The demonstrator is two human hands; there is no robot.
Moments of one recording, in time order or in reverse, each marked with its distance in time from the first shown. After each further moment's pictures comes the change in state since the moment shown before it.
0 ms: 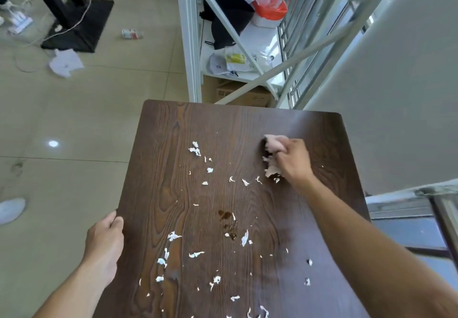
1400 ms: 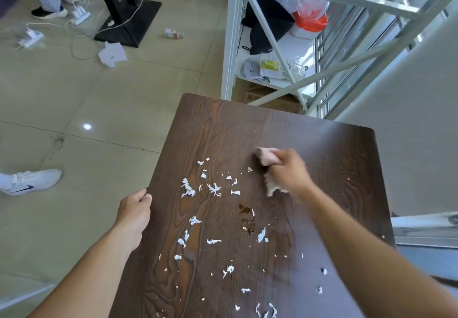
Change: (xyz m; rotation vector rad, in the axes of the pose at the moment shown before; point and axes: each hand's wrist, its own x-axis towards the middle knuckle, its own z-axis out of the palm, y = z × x) left_hand -0.008 0.023 0.057 0.107 -0.161 0.045; right_hand -0.058 0.016 -0.020 0.106 -0.225 0.139
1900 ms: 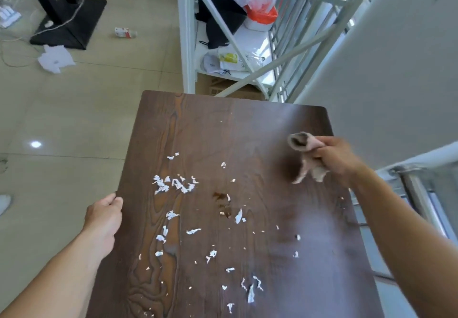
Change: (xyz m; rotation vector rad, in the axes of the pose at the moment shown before) left_hand 0.020 -0.013 0.000 -0.040 -0.040 0.026; right_hand -0.070 0.054 -0.128 0.104 0.308 0.152
